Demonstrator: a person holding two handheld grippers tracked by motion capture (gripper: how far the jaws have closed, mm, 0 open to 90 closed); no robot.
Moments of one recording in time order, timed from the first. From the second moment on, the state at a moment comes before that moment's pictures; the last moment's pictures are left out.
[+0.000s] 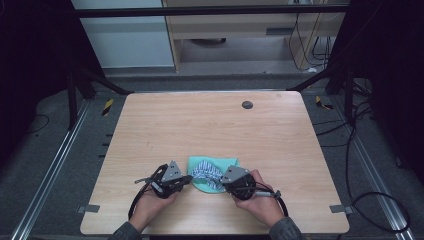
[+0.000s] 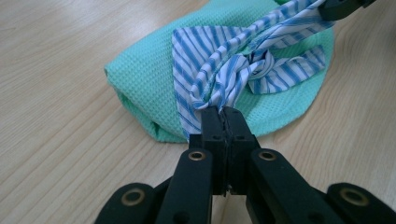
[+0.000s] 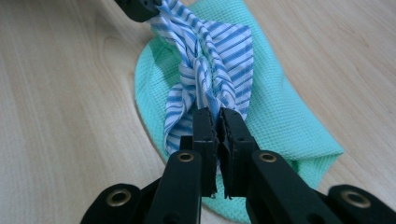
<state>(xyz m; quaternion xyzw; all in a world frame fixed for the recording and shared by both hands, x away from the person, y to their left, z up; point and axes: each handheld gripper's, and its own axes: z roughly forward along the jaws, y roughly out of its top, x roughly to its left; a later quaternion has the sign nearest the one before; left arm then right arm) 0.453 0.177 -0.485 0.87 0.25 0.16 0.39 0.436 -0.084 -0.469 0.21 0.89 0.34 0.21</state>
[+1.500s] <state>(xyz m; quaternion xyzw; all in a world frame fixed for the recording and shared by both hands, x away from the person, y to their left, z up) 0.414 0.177 -0.483 0.88 0.23 0.16 0.39 0.403 -0.103 -0.492 0.20 0.89 0.36 0.21</state>
